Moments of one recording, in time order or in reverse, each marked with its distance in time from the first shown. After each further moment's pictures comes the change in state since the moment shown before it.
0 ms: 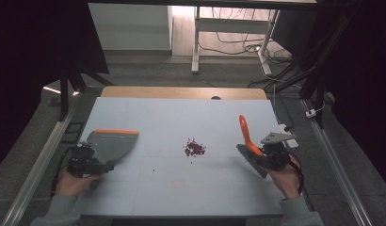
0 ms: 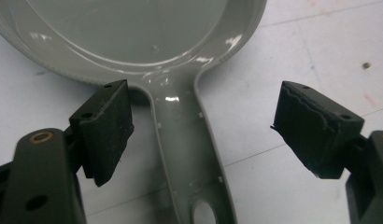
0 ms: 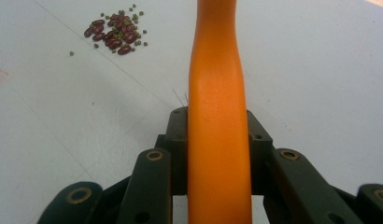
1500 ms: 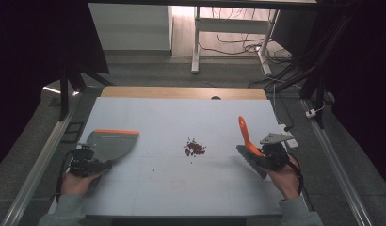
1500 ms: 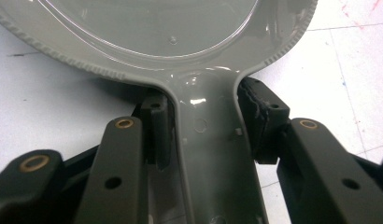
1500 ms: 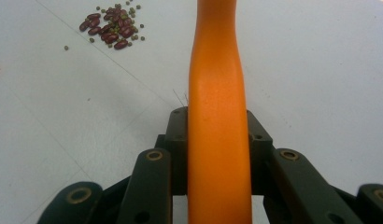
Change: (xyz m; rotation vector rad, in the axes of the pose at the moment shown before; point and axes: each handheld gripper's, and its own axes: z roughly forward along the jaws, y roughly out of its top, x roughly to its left) left arm 0.018 -0.005 0.023 -0.030 -0.050 -0.101; right arm 0.001 -0.002 0.003 0.014 -0.009 -0.005
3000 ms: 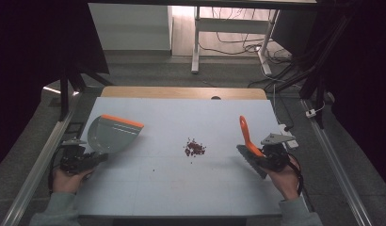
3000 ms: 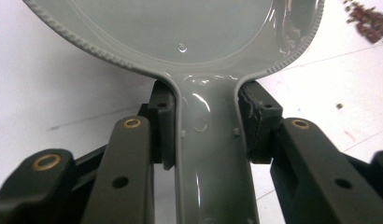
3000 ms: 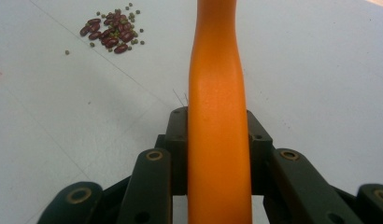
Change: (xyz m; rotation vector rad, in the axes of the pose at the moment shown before) left arm 0.008 0.004 -0.029 -0.211 -0.085 0.151; right arm 0.001 -0.001 -0.002 -0.020 -0.005 0.007
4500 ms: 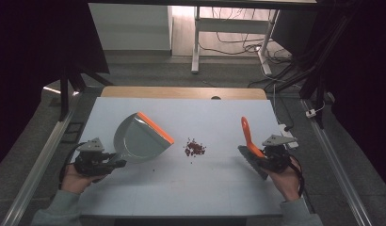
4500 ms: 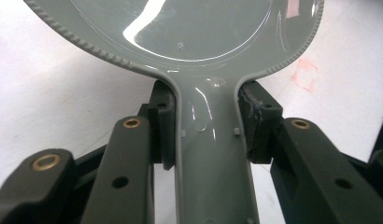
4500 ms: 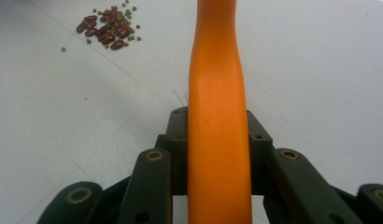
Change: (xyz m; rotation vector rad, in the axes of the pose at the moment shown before) left arm -0.052 0.014 0.003 0.027 -0.252 0.397; right arm -0.002 -0.006 -0.001 -0.001 -0.006 0.014
